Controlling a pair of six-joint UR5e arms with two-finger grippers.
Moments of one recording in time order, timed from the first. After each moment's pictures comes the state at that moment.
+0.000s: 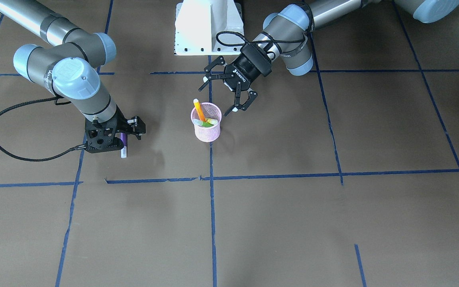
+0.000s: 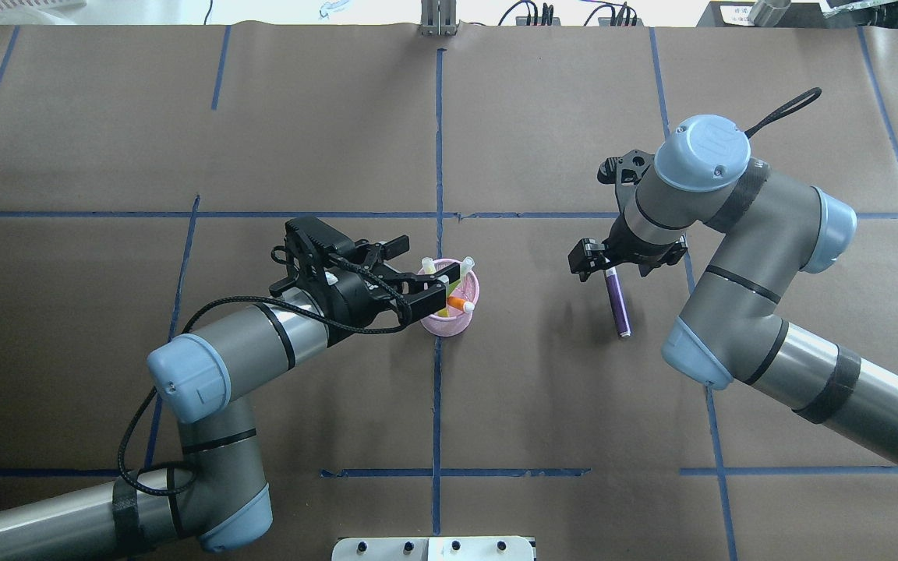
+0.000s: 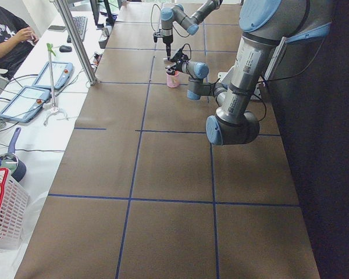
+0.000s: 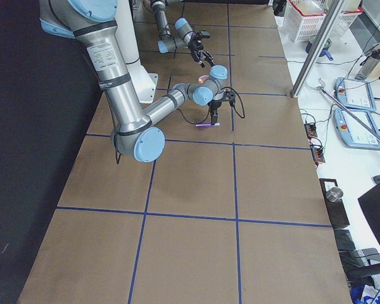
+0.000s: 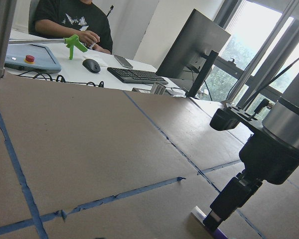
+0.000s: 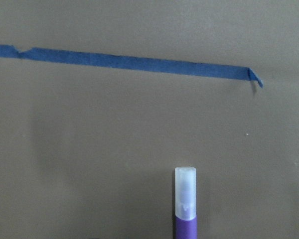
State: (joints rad) left arm -0.36 -2.09 -1.54 -2.93 -1.28 -0.87; right arm 0.70 -1.14 1.64 -1.43 2.06 0.94
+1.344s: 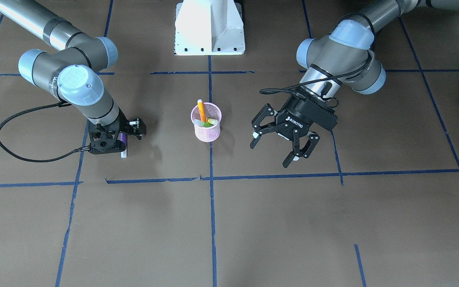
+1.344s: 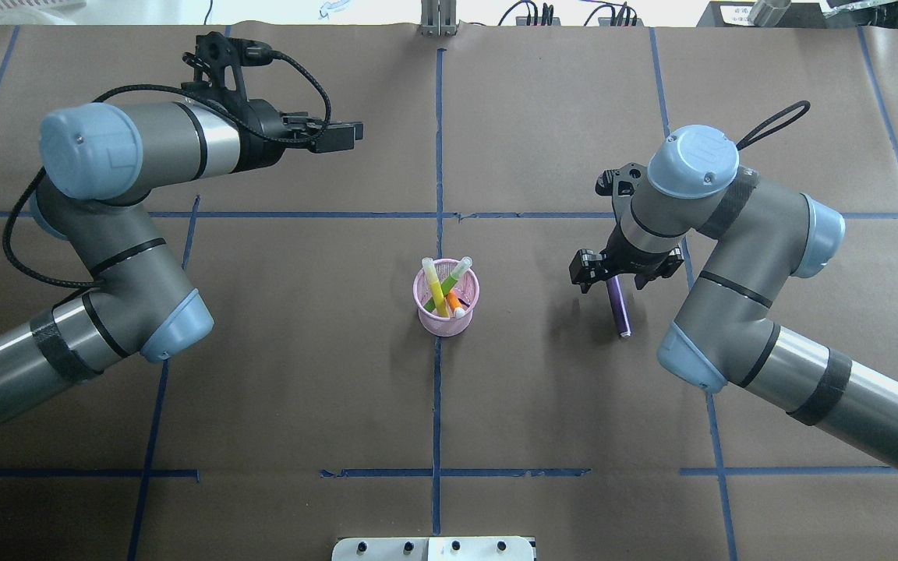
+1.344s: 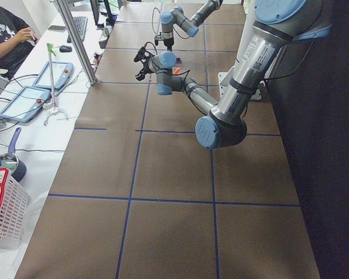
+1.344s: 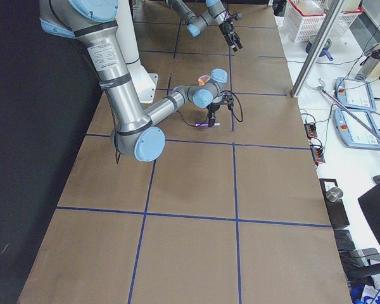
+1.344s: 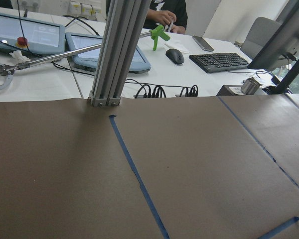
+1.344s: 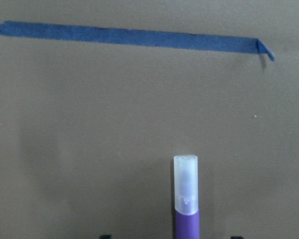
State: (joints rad) left arm -0.75 -2.10 -1.56 -2.55 -1.71 -0.99; right arm 0.69 -1.13 1.60 -1.42 2.09 0.96
